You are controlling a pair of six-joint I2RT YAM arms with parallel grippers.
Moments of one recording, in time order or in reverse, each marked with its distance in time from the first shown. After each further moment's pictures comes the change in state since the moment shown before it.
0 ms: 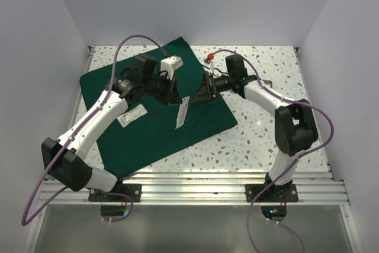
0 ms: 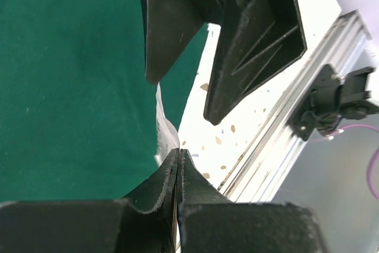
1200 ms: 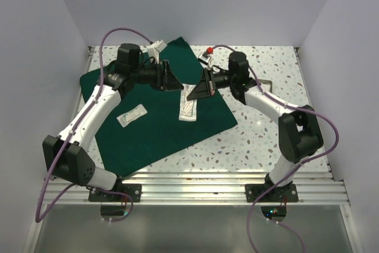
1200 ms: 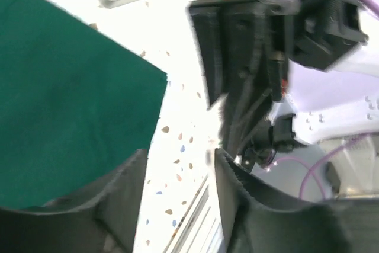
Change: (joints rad) left arm 0.166 0.029 0.006 0.235 0.310 -0.208; right arm 0.043 -0.090 -0.091 0.513 -0.098 0.500
